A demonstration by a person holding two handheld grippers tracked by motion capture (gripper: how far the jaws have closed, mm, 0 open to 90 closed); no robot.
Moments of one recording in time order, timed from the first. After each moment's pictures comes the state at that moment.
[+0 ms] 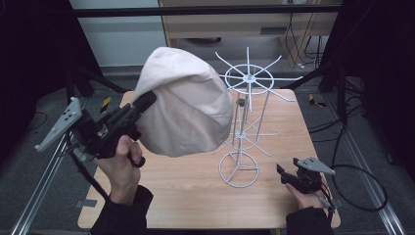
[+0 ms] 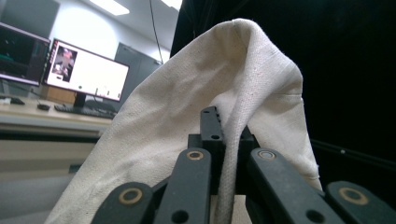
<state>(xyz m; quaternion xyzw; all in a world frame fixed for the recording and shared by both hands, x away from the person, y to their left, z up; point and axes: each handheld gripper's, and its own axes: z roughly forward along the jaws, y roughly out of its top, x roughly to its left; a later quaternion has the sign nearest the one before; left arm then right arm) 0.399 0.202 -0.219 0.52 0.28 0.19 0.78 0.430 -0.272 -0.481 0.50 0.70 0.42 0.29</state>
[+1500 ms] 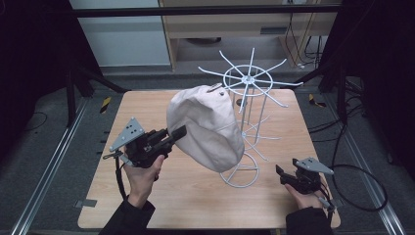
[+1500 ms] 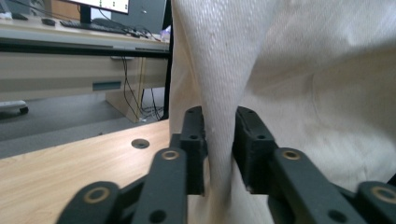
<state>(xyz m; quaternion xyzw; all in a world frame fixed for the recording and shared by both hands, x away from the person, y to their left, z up) 0.433 0.180 -0.316 0.67 0.31 0.17 0.66 0.430 -0.271 -0.483 0.50 0.70 0.41 0.29</state>
